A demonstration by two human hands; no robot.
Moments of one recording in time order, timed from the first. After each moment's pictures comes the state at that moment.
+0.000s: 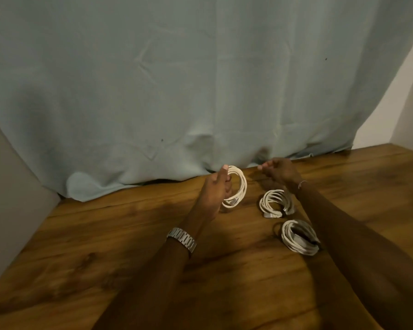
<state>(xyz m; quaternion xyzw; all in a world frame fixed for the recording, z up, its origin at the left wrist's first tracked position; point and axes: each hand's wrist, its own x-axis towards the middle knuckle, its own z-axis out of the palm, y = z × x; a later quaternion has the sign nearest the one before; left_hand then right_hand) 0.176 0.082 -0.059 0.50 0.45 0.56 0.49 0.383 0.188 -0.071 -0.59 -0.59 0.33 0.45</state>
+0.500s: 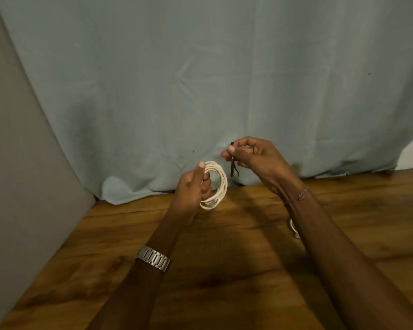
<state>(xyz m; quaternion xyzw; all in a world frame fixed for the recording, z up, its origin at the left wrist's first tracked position) 0.069 0.043 -0.015 0.54 0.42 0.61 0.40 0.245 0.095 0.042 -0.33 -0.67 0.44 0.49</state>
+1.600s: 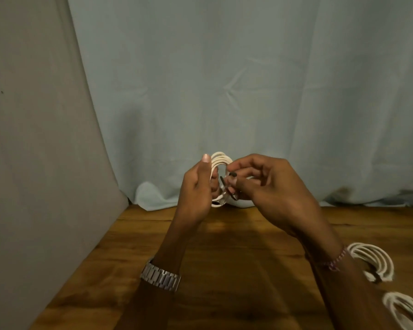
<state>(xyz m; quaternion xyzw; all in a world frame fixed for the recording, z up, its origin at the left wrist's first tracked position) 0.025 0.009 0.030 0.54 0.43 0.69 0.22 0.181 0.010 0.065 -0.29 -0.75 0.37 0.46</state>
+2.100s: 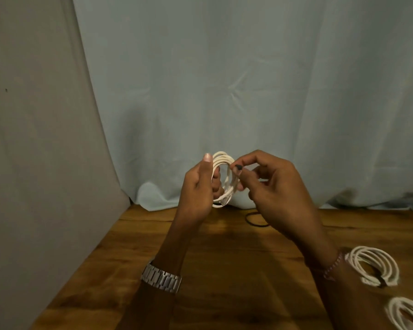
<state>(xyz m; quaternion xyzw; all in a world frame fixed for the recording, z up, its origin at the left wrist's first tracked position) 0.021 0.005 0.033 0.54 0.44 0.68 0.22 0.173 0.012 0.058 -0.32 -0.75 0.28 0.51</state>
